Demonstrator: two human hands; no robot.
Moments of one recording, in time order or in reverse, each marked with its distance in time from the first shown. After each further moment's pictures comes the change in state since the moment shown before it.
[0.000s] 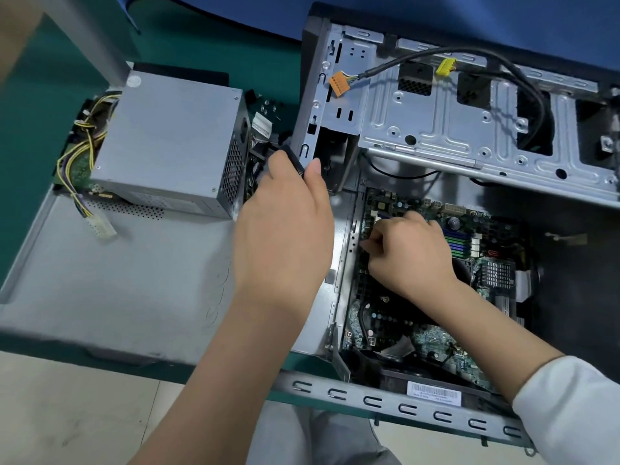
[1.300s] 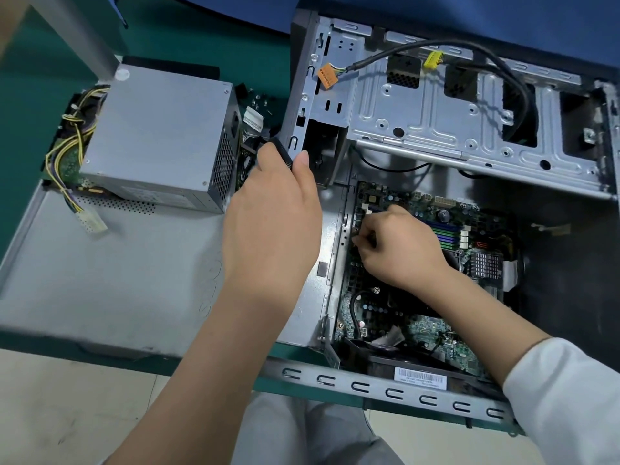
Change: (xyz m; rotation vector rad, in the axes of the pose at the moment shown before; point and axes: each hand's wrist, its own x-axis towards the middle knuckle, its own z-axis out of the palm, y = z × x) left_hand -0.002 0.001 0.000 -0.006 -0.006 0.006; right_hand -0.002 0.005 -0.003 0.134 -0.036 -0.066
